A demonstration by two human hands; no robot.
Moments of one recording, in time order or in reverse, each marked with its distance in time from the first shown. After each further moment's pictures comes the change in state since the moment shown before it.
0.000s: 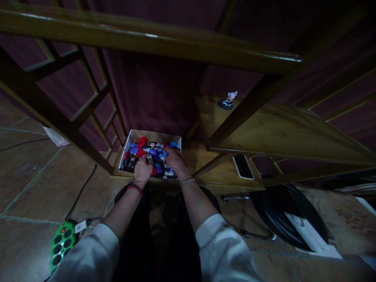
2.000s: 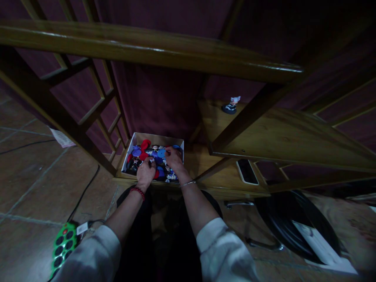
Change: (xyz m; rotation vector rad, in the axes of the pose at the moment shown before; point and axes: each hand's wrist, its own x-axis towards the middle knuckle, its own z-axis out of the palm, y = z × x) left_hand -0.002 0.004 -0.004 -0.008 -0.004 -0.012; right_hand 0.007 -0.016 0.001 0.179 0.083 0.058
